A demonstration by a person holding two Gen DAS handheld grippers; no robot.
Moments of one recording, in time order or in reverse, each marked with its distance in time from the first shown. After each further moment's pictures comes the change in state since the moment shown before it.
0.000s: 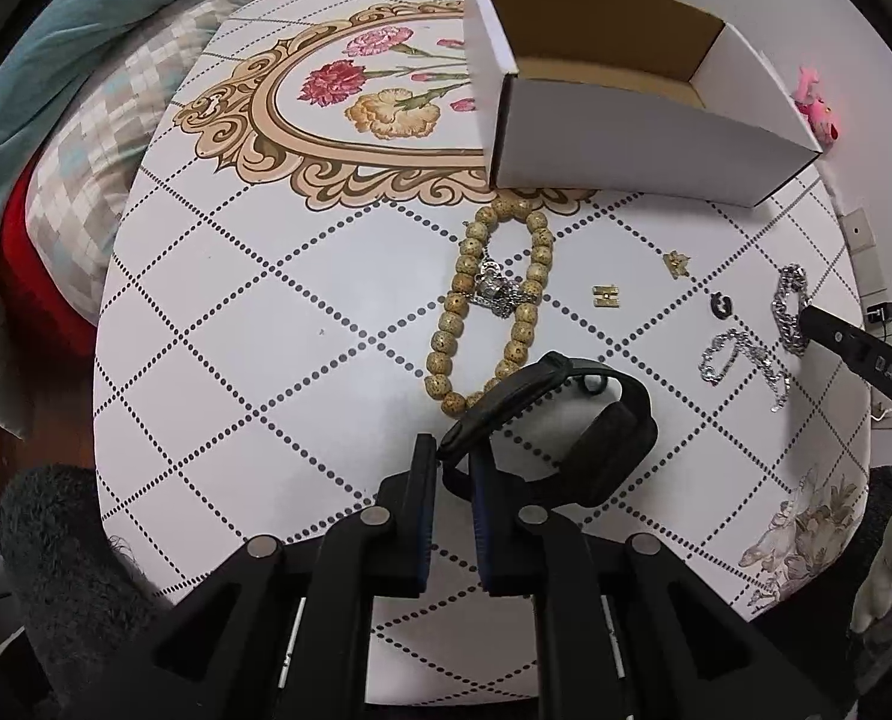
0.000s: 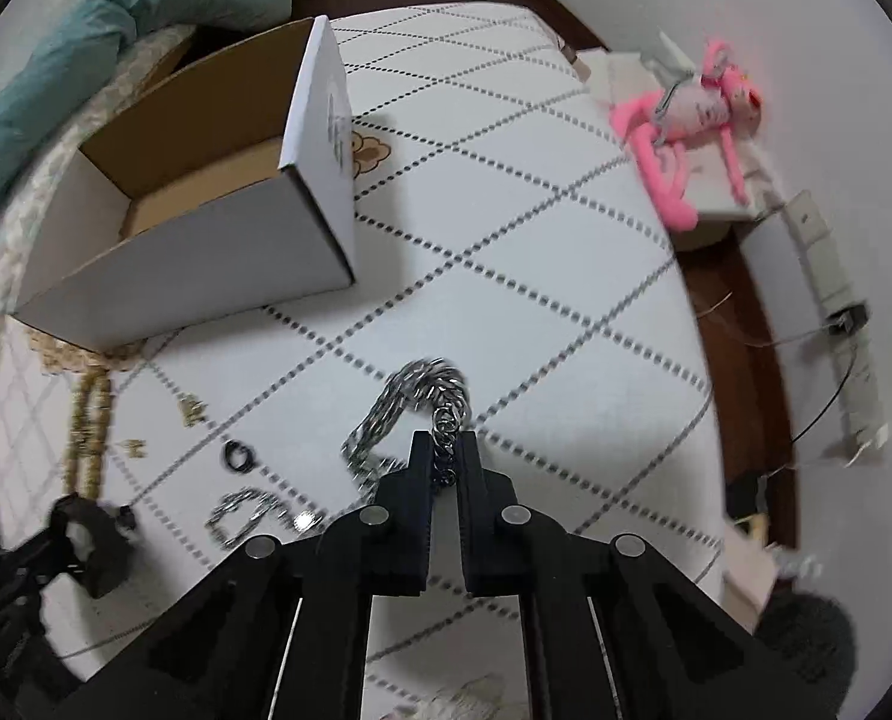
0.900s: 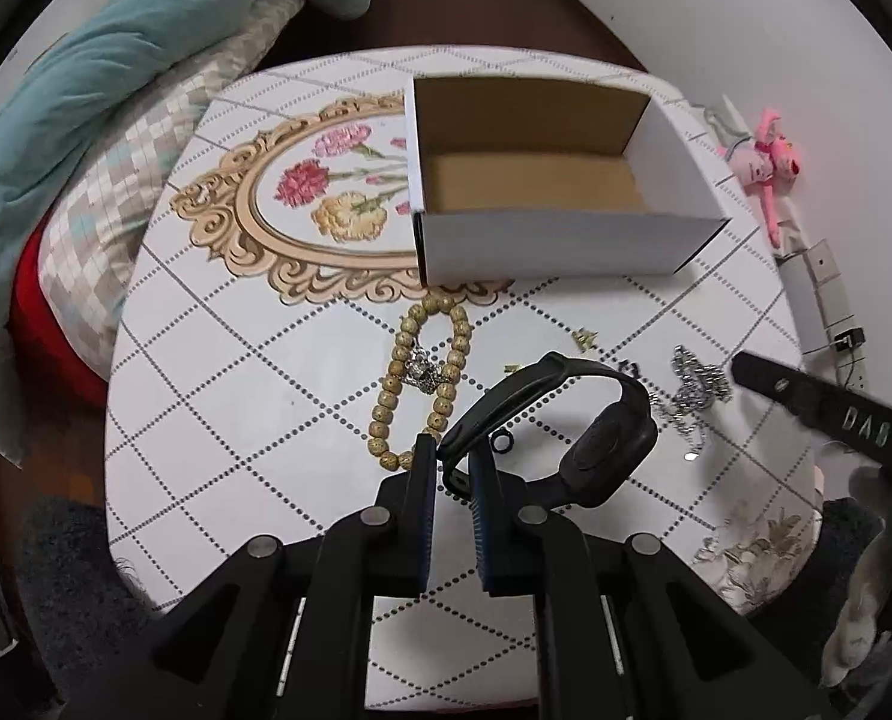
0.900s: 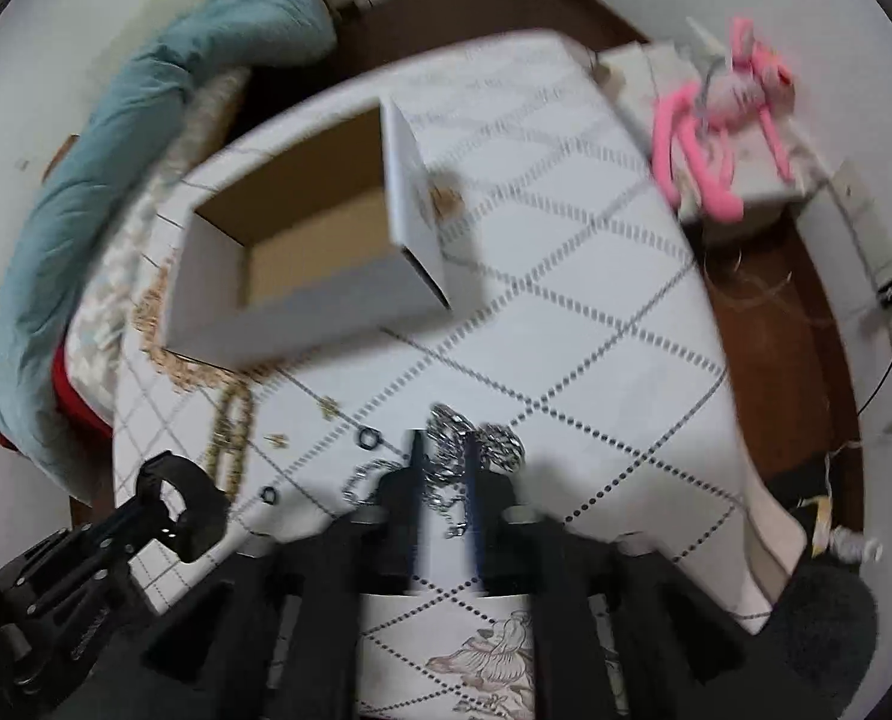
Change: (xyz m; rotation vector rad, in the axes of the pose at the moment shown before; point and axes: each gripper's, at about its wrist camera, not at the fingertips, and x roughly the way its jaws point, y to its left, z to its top) left arm -0.031 -0.045 0.013 0.013 -0.126 -0.024; right arm -0.037 -0.013 0.006 0.029 0.027 0.185
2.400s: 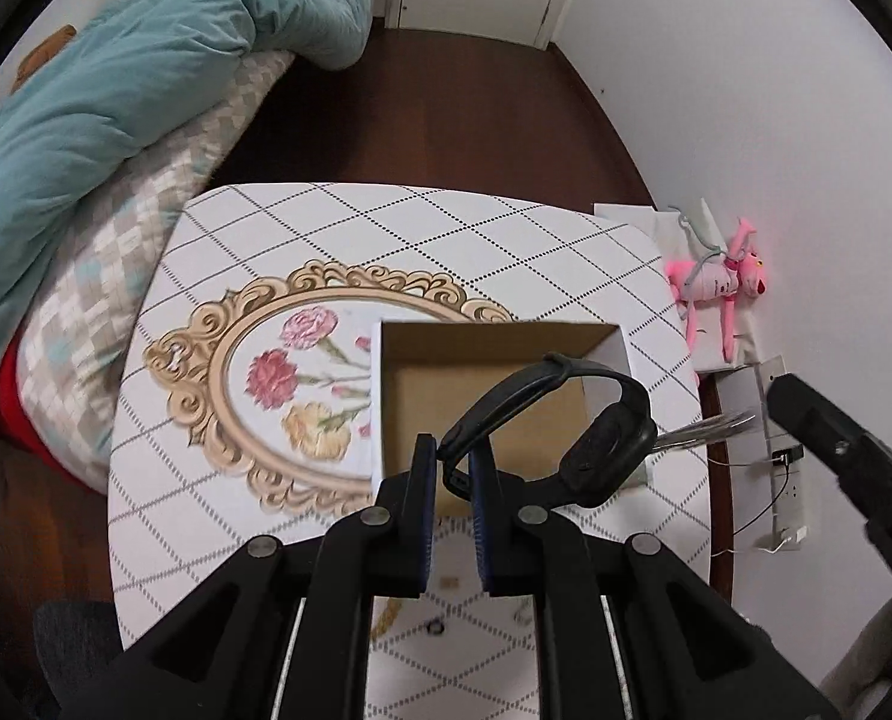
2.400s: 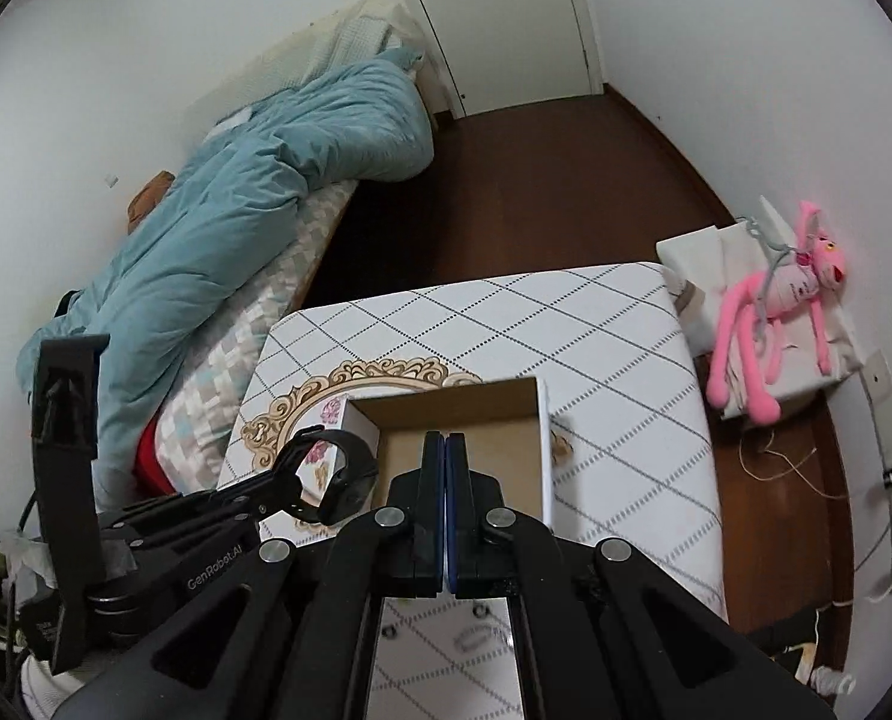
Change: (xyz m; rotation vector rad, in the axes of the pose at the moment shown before) left arm -0.042 0.007 0.133 -0.070 -0.098 -0.126; right arm -0.109 0.093 0.096 -0.170 -0.292 0.125
